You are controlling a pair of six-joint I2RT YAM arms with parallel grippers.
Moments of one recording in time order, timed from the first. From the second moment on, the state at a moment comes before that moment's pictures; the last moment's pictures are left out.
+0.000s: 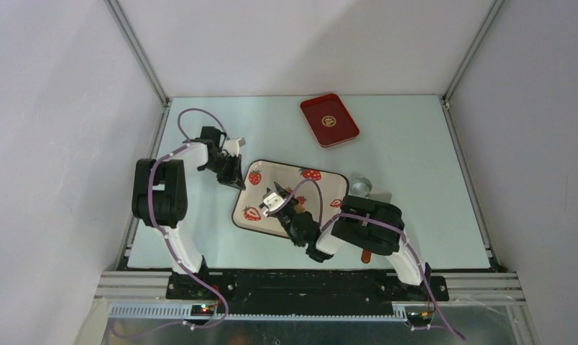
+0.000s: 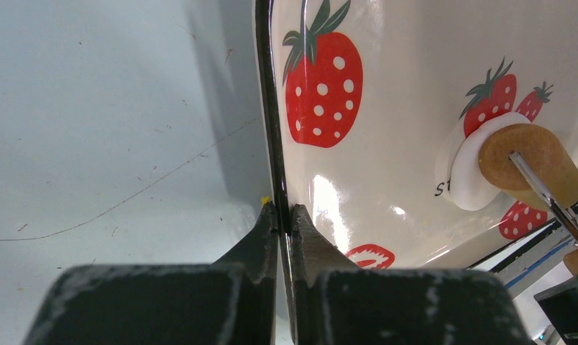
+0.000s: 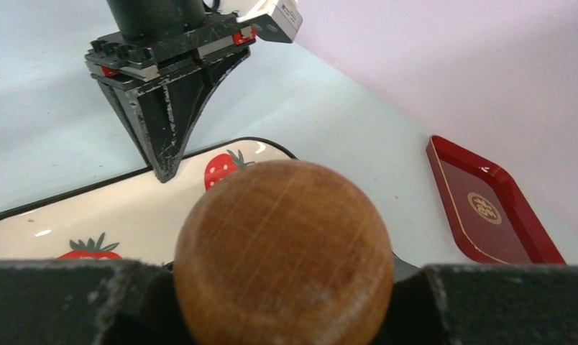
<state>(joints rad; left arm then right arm) -0.06 1.85 1.16 -0.63 0.50 0.10 1.21 2.13 0.81 1.49 0.64 -0.49</state>
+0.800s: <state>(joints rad) -0.06 1.85 1.16 -0.63 0.50 0.10 1.28 2.11 0.77 1.50 0.51 -0.48</state>
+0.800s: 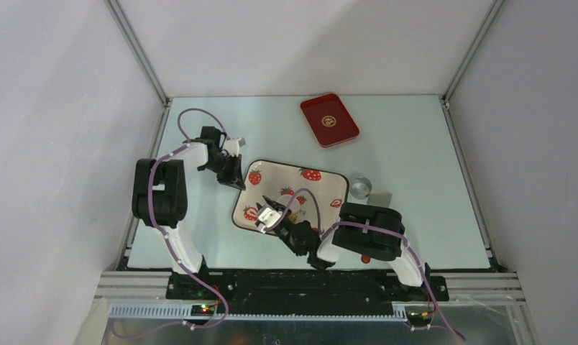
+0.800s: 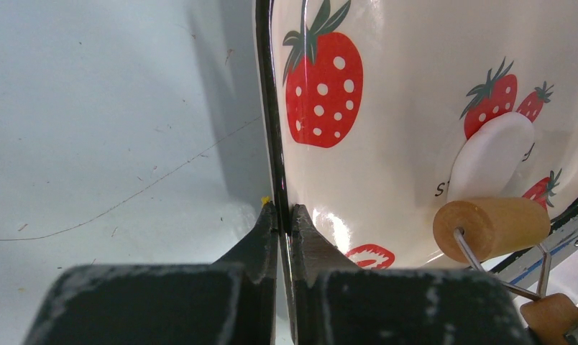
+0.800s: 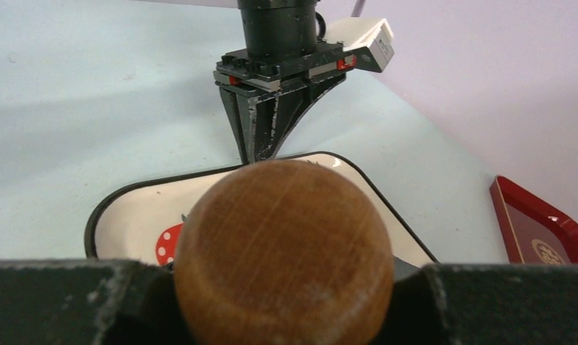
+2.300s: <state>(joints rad) -0.06 1.85 1.16 -0.61 0.50 0.10 1.15 2.01 0.76 1.36 0.49 -0.24</state>
